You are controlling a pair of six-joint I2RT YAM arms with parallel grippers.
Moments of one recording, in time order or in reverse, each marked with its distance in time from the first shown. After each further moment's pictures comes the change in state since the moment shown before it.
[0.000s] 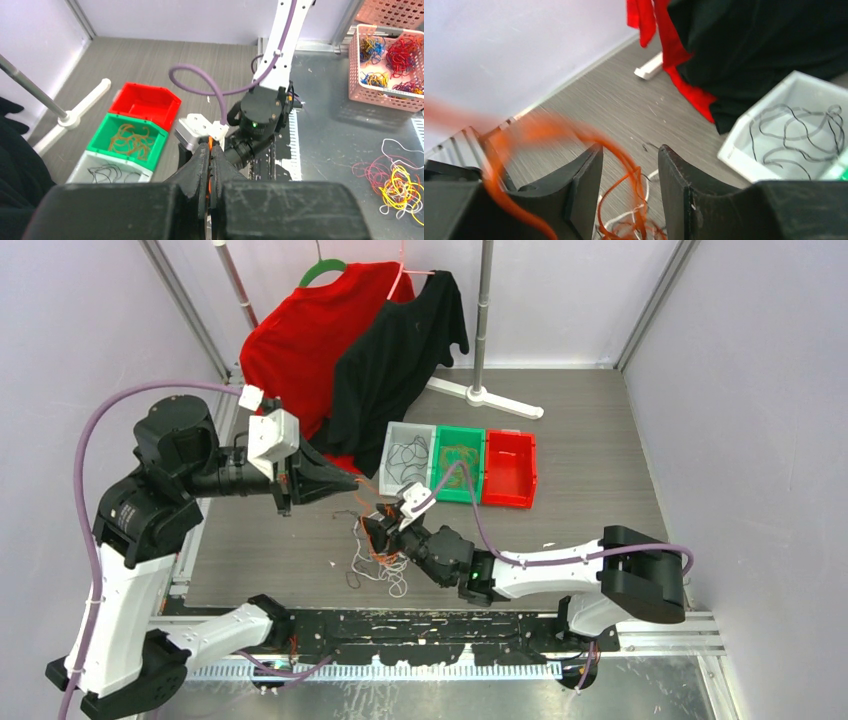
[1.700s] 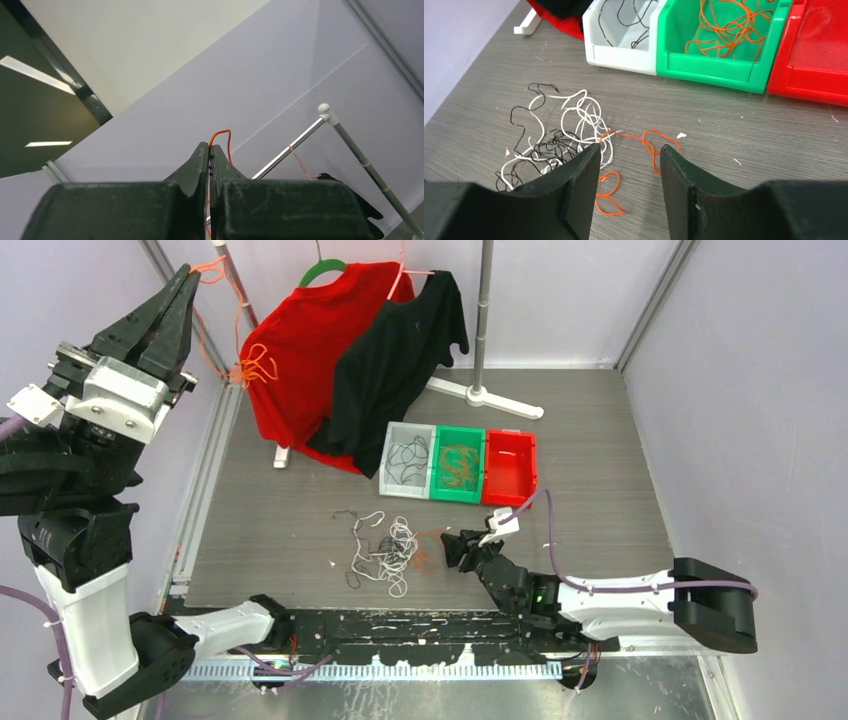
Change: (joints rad) left arm 0.000 0.124 0.415 0.581 -0.717 0.545; right arm -0.023 -0.435 -0.505 -0.251 0.323 0.417
